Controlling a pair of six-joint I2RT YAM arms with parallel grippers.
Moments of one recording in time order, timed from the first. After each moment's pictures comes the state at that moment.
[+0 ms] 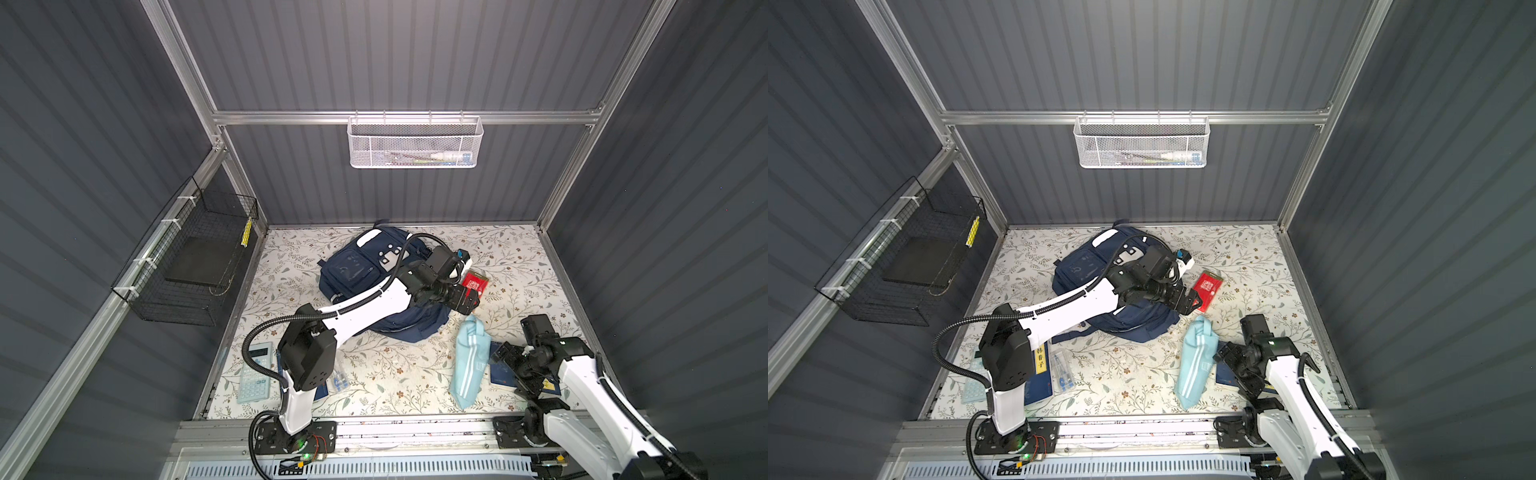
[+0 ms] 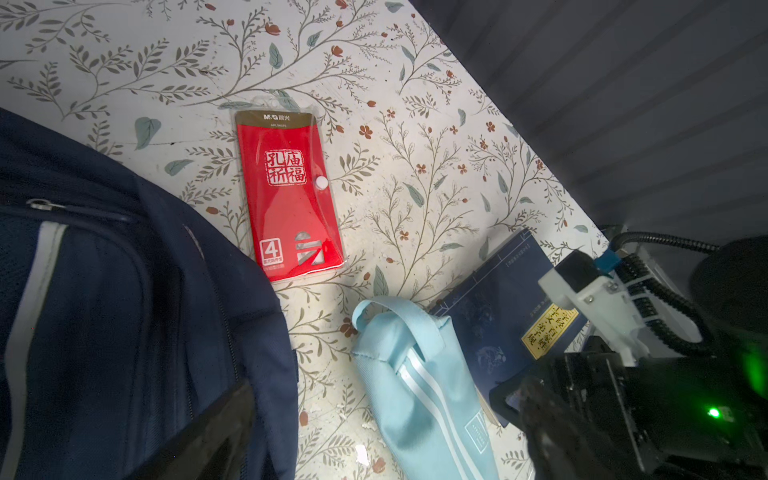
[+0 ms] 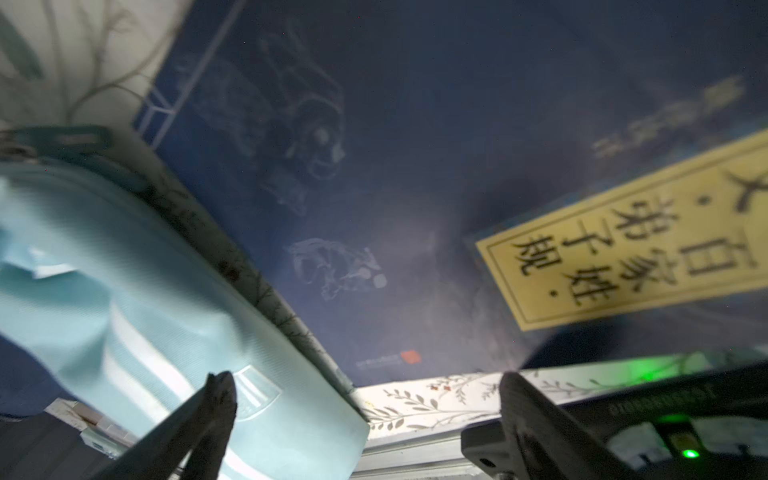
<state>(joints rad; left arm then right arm) -0.95 1.93 1.68 -0.51 0.21 -0.30 0.09 0.89 0.49 -1.05 -0.24 0.96</state>
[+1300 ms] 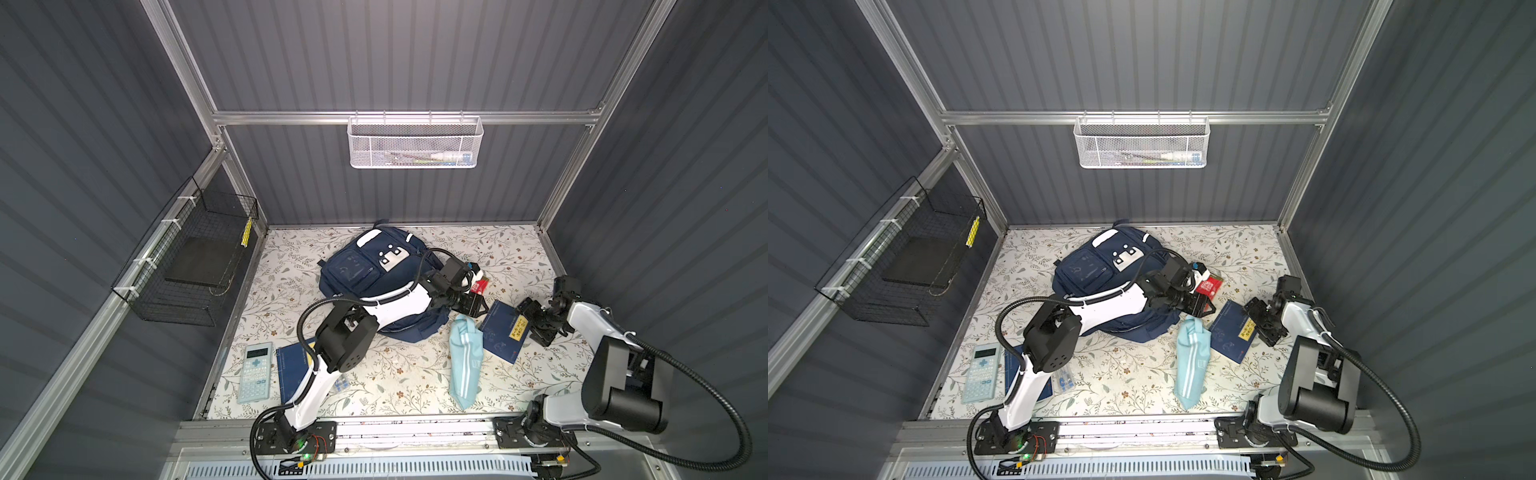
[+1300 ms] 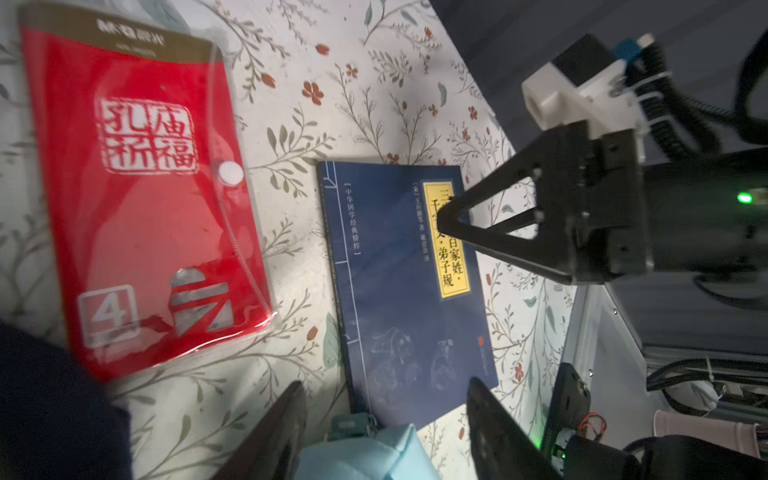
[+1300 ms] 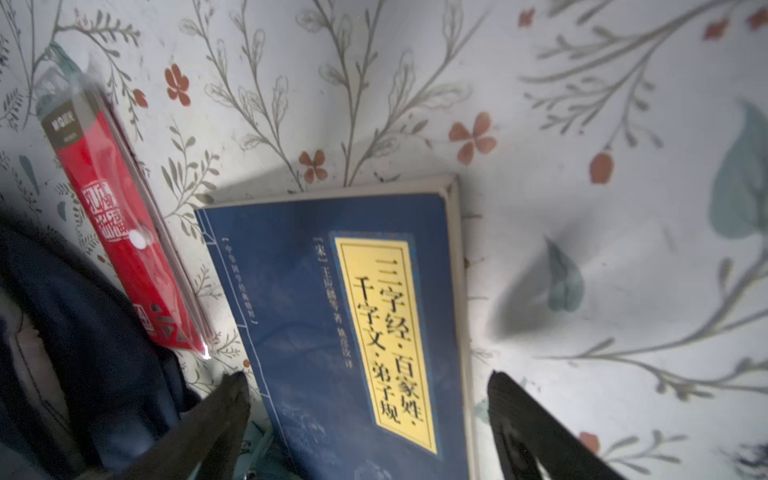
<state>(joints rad) -0.95 2.26 1.81 -0.30 0.44 -0.45 -0.33 1.39 0.75 -0.65 -0.30 0.54</state>
